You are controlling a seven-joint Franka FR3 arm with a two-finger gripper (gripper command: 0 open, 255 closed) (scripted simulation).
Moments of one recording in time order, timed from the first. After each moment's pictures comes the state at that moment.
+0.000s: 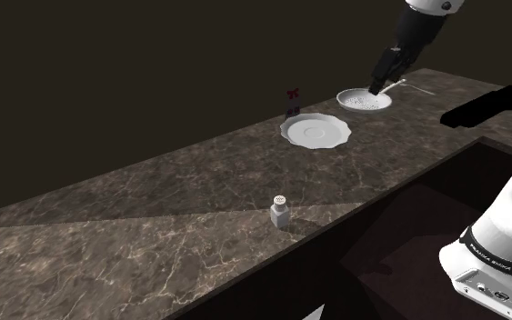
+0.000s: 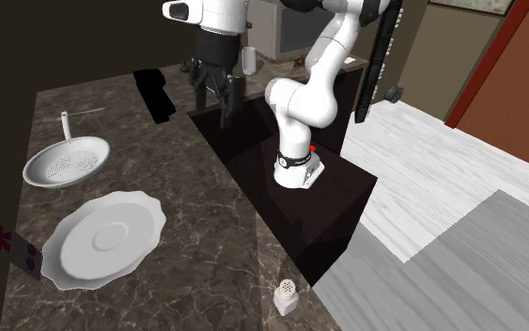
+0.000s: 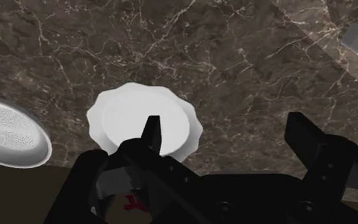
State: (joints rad) arm 0.05 -0.85 0.09 -2.43 0.02 1.82 0.13
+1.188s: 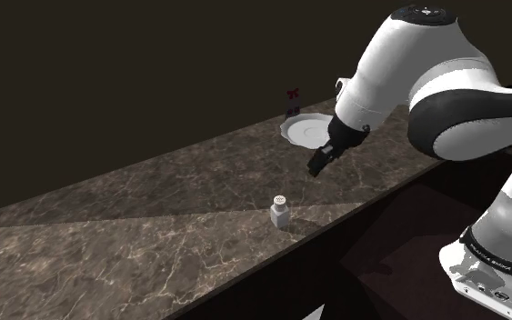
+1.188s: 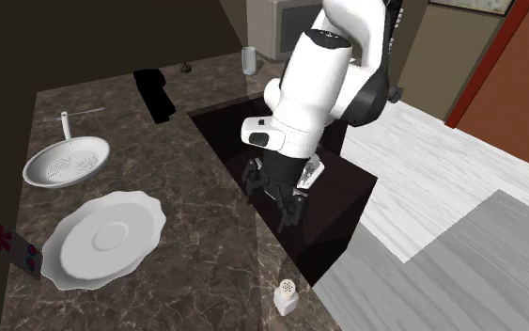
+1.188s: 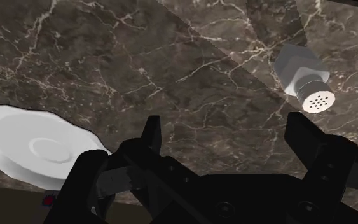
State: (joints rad) arm 0.13 -0.64 0.51 -2.65 0.12 2.34 0.49
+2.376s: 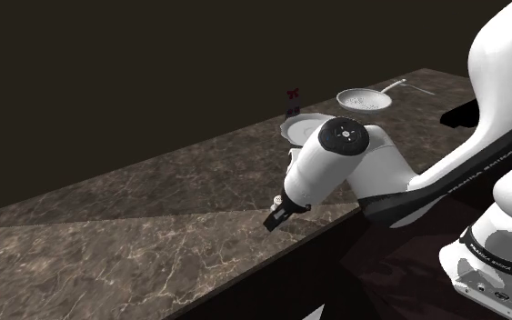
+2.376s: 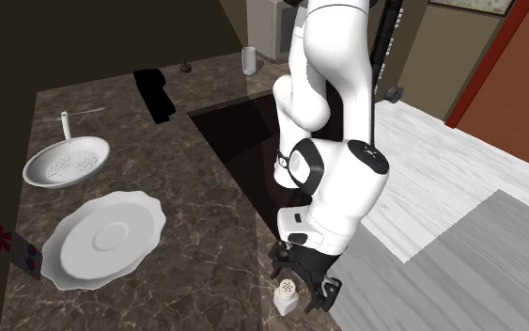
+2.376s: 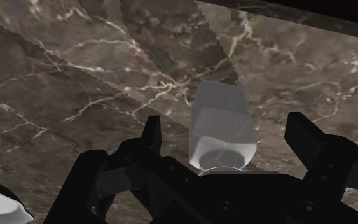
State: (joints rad) arm -0.37 -0.11 1.15 -2.51 -0.45 2.69 1.13
